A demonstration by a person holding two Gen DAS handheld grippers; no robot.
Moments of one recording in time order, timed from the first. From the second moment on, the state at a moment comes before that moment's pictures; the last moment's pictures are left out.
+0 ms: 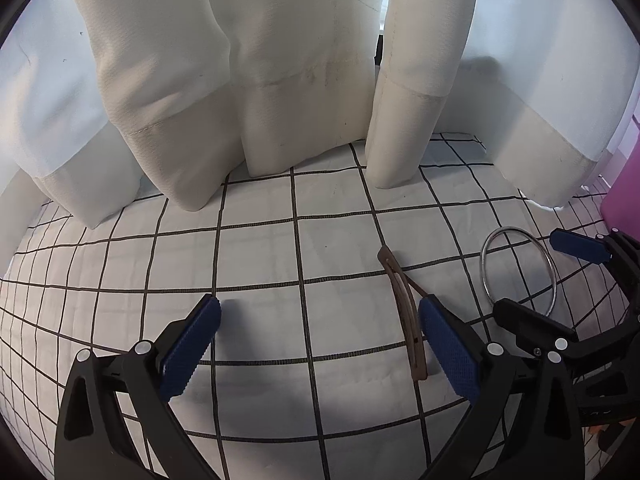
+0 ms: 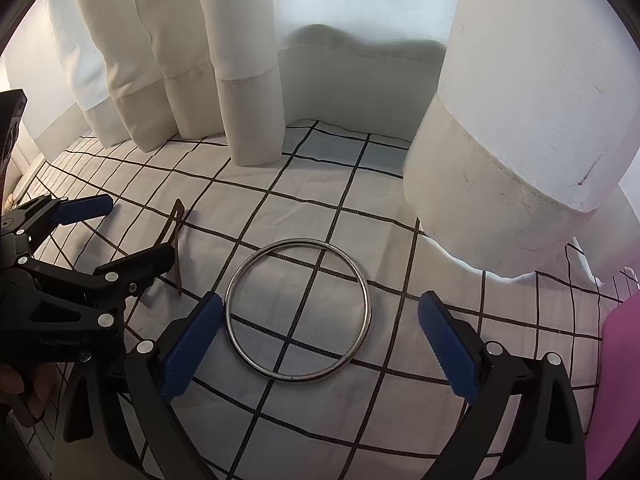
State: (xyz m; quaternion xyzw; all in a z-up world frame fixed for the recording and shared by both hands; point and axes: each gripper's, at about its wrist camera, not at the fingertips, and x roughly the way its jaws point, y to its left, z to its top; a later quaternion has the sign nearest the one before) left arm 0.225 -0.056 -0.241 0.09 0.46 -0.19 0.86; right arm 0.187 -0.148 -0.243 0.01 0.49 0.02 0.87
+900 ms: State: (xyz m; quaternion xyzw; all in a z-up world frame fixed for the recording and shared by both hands) left arm 0.189 -0.046 -0.222 0.06 0.43 -0.24 0.87; right arm 0.147 -0.142 -0.232 0.03 0.46 0.00 0.89
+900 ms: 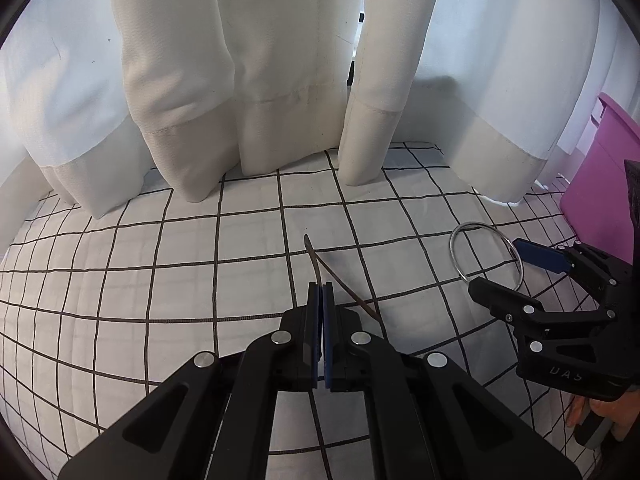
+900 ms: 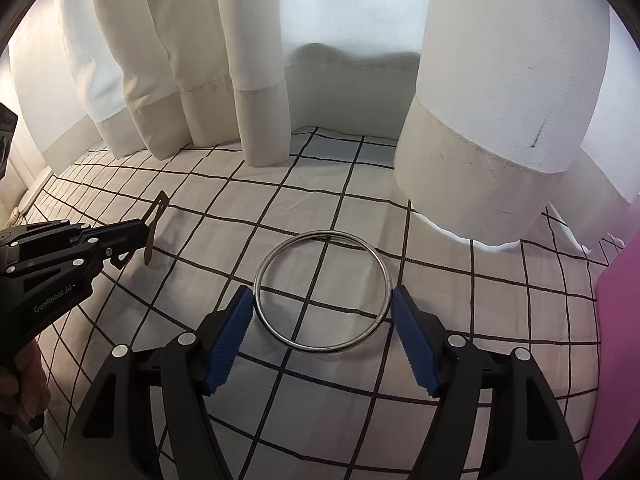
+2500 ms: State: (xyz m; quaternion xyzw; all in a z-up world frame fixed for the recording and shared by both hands) left arm 0.143 -0.069 -0.110 0.07 0.36 -0.31 0.87; right arm 0.063 -0.161 -0.111 0.03 0.36 -0.07 0.93
